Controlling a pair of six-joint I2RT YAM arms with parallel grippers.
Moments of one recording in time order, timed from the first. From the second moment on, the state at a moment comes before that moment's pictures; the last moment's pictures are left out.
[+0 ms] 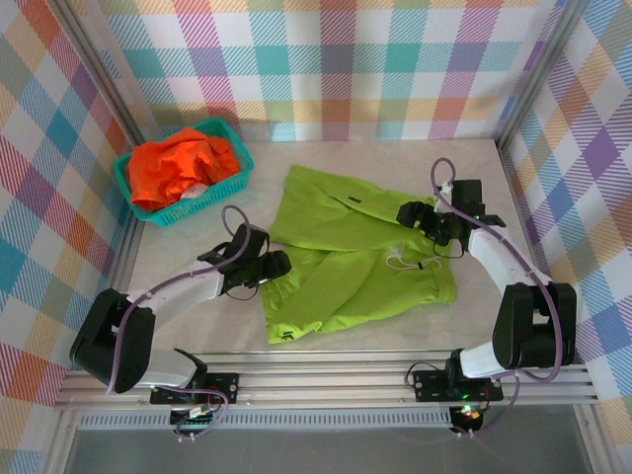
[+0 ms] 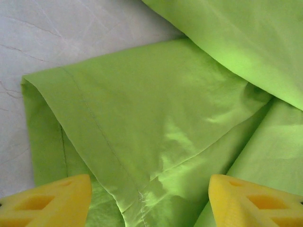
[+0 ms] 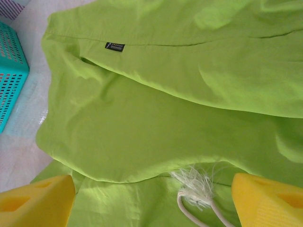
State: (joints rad) left arm -0.52 1.37 0.72 -0.32 0.08 -0.82; right arm 0.04 1.43 0.96 -0.42 -0.46 0.44
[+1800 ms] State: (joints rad) left arm -0.23 1.62 0.99 -0.38 0.08 -0.71; right arm -0.03 1.94 1.38 -0.45 -0.35 0.38
